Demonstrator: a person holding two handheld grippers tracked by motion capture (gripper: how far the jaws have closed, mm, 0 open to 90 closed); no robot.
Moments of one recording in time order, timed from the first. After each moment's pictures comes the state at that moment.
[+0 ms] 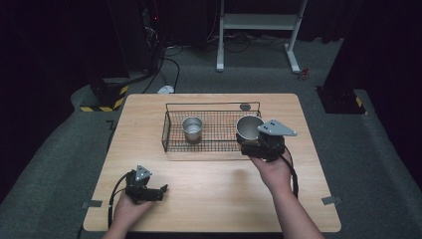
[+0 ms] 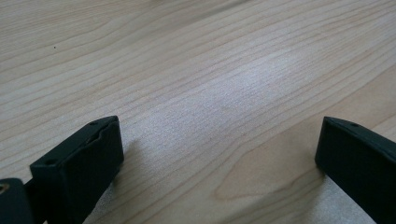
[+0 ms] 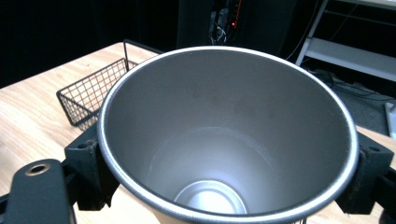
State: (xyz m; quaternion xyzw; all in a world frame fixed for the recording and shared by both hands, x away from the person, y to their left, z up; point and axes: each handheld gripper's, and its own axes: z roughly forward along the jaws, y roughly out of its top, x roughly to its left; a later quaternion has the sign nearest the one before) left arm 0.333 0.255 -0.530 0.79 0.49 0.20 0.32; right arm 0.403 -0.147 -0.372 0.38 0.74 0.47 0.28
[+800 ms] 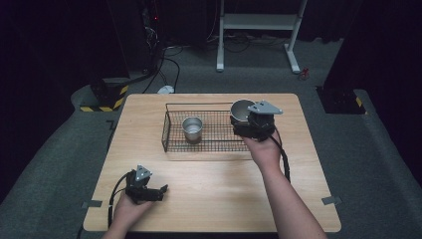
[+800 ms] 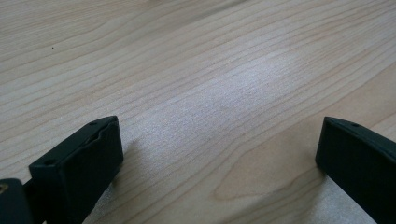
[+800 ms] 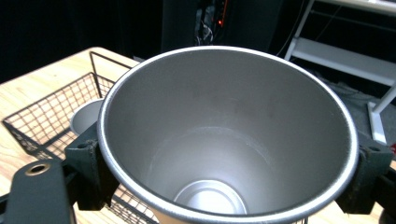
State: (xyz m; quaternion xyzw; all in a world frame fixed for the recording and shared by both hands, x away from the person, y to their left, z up) left arm 0.333 0.255 -0.530 0.79 0.48 0.20 0.32; right arm 0.461 -0.125 -0.368 0.39 0.74 0.45 0.30
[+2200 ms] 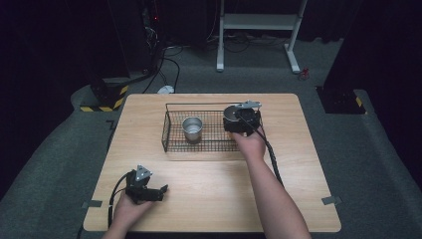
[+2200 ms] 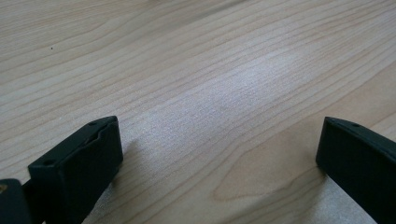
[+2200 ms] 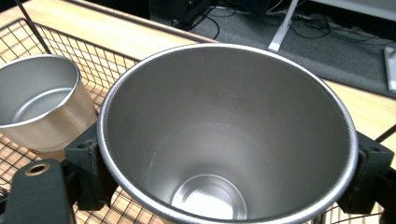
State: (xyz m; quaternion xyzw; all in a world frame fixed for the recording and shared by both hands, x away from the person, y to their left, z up) left arm 0.333 0.255 -0.530 0.79 0.48 0.20 0.32; right arm 0.526 -0.097 -0.431 0.45 0.77 0.38 0.25
